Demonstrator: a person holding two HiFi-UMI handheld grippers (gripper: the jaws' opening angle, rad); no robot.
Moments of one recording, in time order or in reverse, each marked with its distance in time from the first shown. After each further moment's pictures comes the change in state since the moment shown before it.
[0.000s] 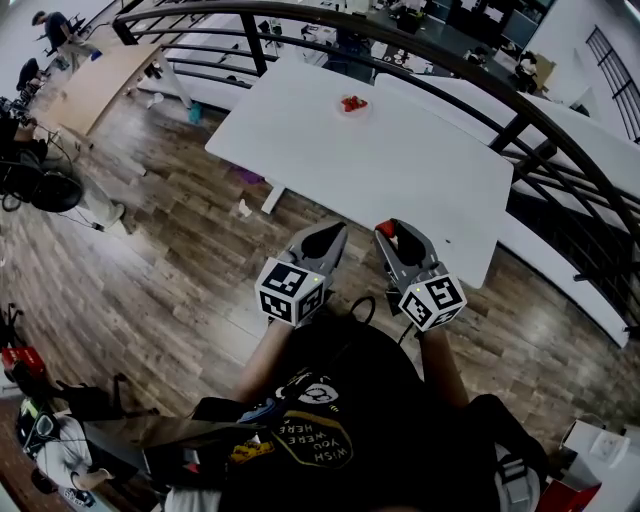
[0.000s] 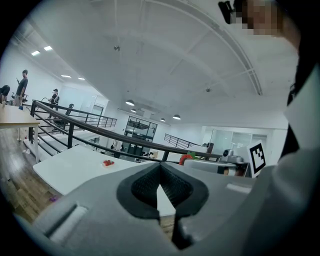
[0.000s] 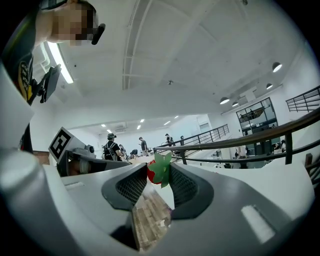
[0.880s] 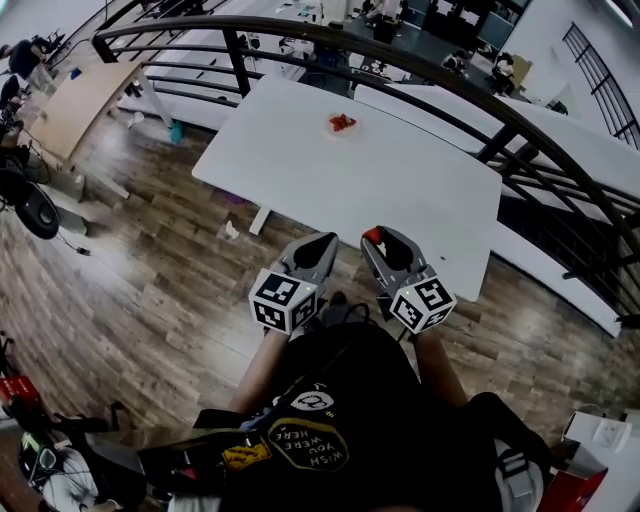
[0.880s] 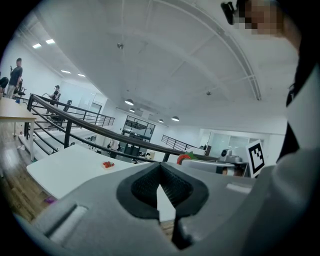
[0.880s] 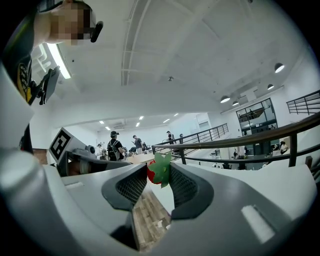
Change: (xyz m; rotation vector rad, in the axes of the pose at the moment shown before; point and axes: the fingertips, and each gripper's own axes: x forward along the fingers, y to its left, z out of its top) left arm 0.017 0.052 0.014 -0.018 -0.019 -0.040; right arm 0.058 -0.007 0.001 -0.014 0.030 -0.015
